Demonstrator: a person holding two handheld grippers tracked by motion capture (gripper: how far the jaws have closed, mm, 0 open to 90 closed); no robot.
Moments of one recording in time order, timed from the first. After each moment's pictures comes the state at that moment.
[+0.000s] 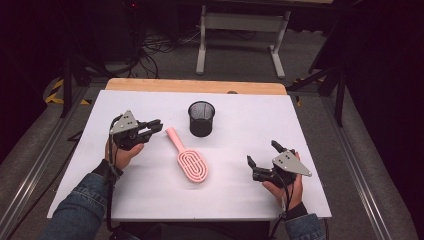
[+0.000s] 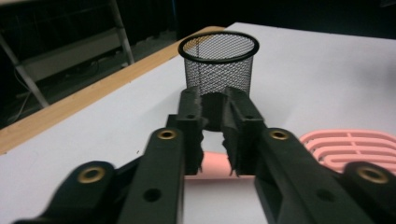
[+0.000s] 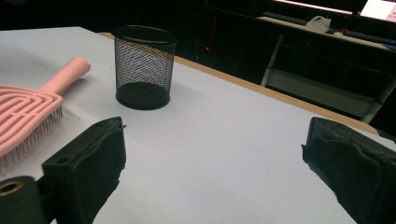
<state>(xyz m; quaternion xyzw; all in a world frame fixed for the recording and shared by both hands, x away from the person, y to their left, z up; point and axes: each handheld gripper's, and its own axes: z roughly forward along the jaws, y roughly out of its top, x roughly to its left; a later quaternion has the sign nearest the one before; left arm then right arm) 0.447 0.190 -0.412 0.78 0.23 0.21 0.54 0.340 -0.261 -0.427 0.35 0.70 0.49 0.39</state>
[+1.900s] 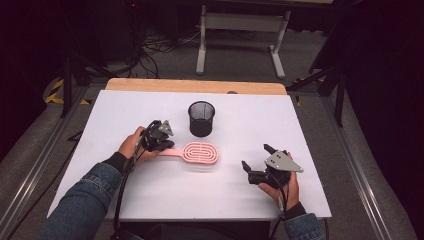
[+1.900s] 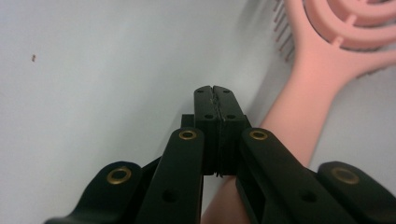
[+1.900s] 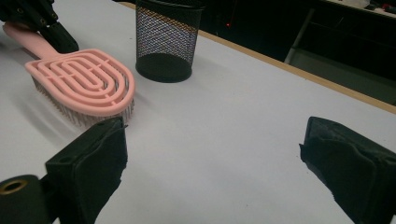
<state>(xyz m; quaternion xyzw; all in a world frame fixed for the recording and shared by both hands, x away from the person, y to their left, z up) 0.476 0.131 -0.443 0.94 0.20 0.10 0.26 0.346 -0.253 -0.438 0.34 0.74 0.46 0.34</state>
